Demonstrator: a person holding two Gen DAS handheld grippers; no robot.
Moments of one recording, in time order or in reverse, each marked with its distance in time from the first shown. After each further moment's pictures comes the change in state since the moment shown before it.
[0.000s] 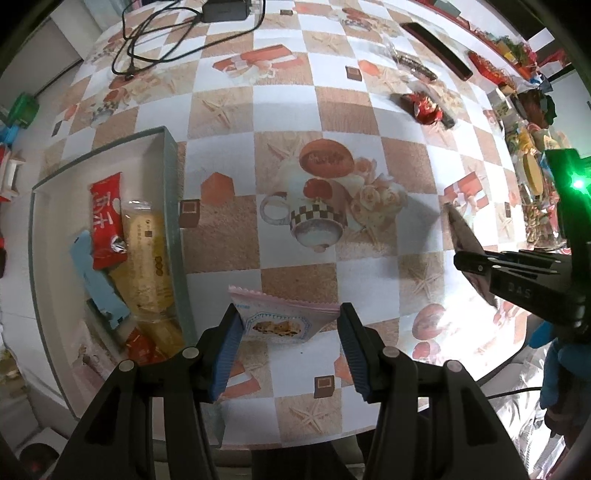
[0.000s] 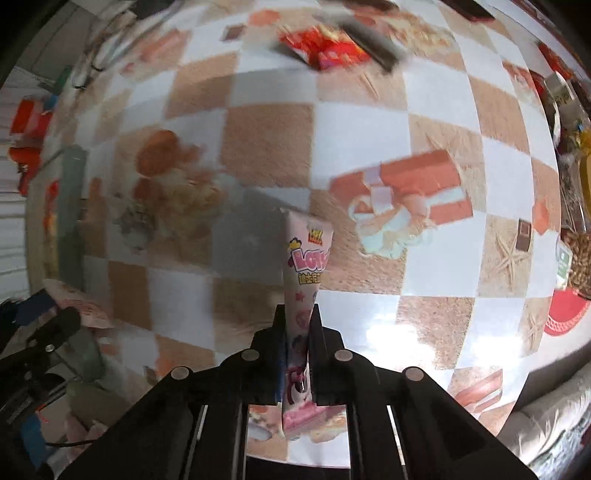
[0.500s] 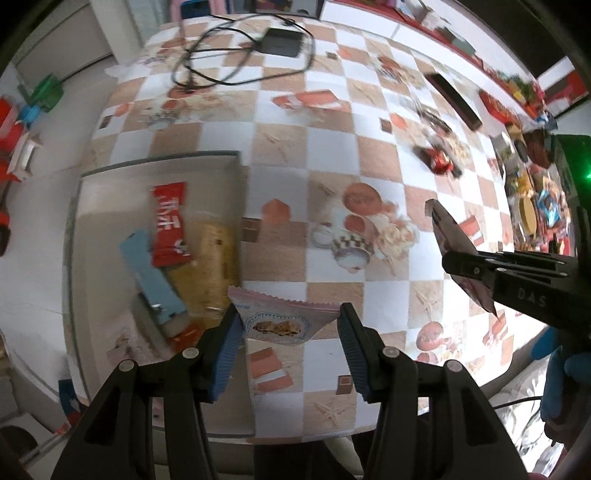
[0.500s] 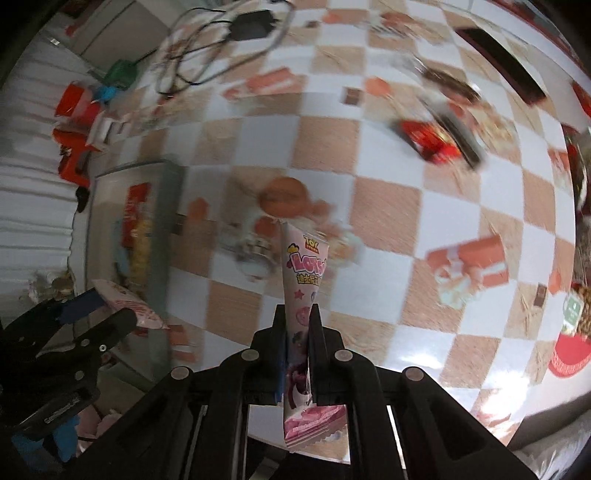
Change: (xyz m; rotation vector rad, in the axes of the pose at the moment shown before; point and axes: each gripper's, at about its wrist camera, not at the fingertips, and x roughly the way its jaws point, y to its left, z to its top) left arm -0.050 0.054 -0.013 -0.107 -0.106 -0.014; right arm -0.064 0.084 0.028 -0.135 -0.082 0.102
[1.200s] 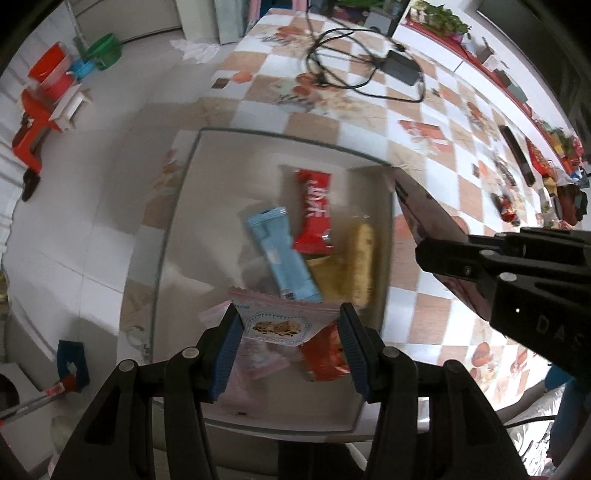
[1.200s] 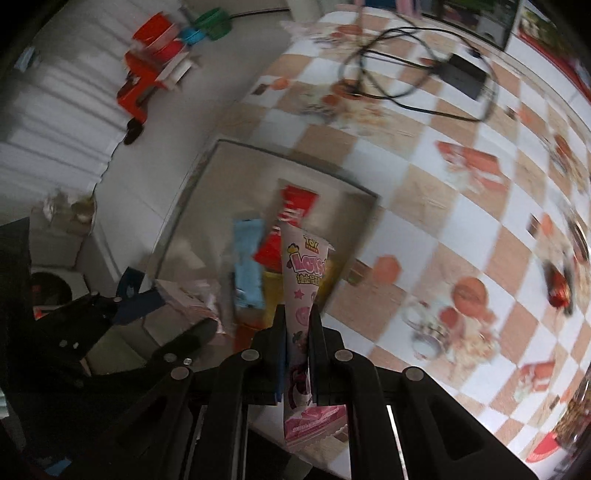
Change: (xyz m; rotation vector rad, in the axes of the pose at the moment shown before) left arm -0.005 0.117 -0.019 -0.183 -0.017 0.075; right arm 0.029 0.197 0.040 -0.348 0.029 0.047
